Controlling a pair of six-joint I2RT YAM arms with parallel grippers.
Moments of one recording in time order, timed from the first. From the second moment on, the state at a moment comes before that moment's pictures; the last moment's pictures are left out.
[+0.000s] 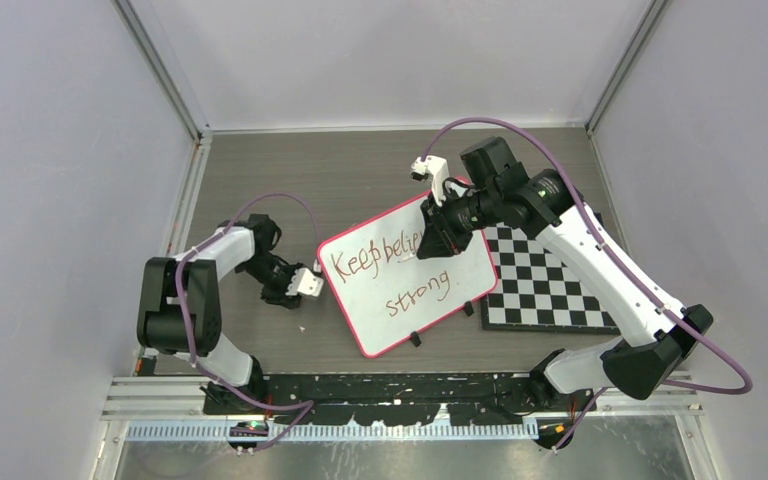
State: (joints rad) left arm -0.08 1.57 0.85 -0.96 0.52 1.81; right arm 0.63 1.37 1.57 -1.05 -0.57 -0.11
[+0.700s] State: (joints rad) left arm -0.05 1.59 0.86 -0.96 0.55 1.79; right arm 0.63 1.37 1.57 -1.05 -0.56 -0.11
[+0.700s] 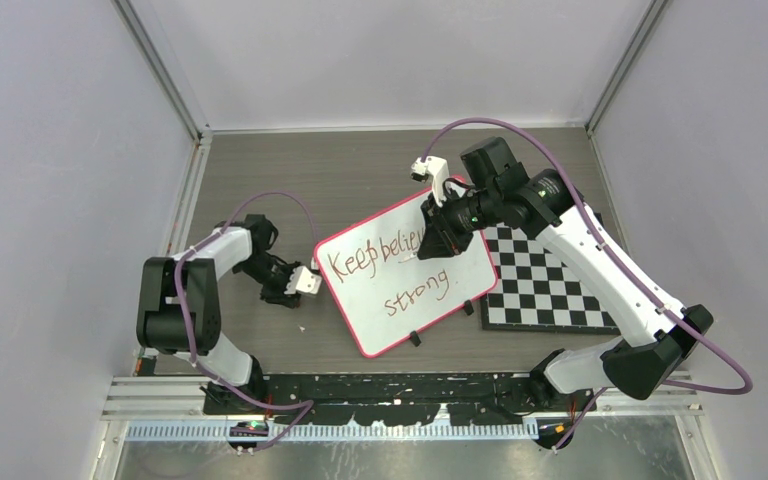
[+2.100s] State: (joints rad) left arm -0.01 1.18 1.19 -1.21 0.42 1.19; right arm 0.54 1.37 1.58 -1.02 -0.57 -0.02
